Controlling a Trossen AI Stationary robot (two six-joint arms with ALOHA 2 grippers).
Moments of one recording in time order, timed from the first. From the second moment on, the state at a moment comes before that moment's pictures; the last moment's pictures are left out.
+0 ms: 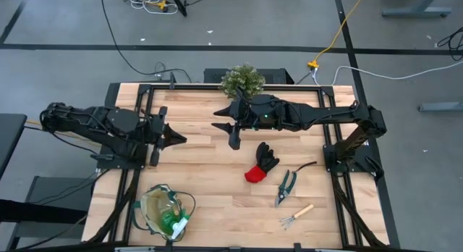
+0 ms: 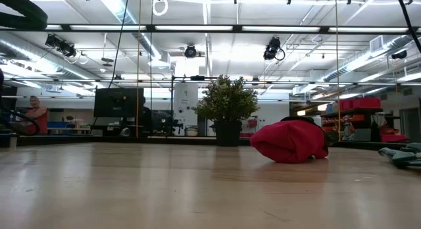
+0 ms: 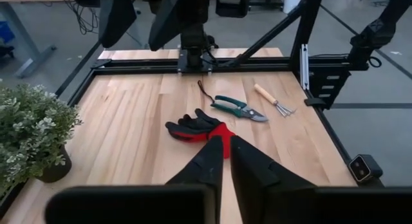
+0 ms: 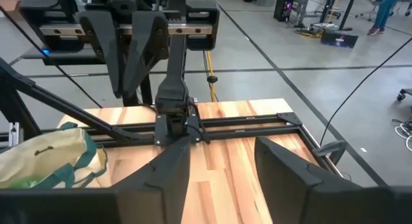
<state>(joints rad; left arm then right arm) -0.25 0.83 1.06 -0.57 -0.23 -0.09 0.02 1.65 1.59 -0.20 0.13 0.00</state>
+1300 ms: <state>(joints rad) -0.24 0.83 1.06 -0.56 -0.14 -0.09 0.02 1.66 1.59 -0.24 0.13 -0.01</state>
